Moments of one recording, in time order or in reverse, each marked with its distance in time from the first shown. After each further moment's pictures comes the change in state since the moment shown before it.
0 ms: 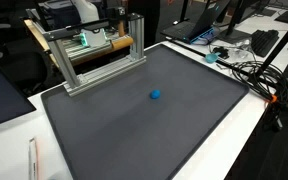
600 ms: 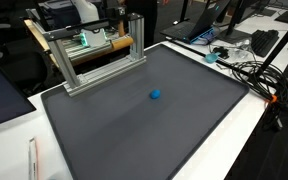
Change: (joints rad) arm 0.000 0.000 0.045 0.003 -0.012 0.001 0.000
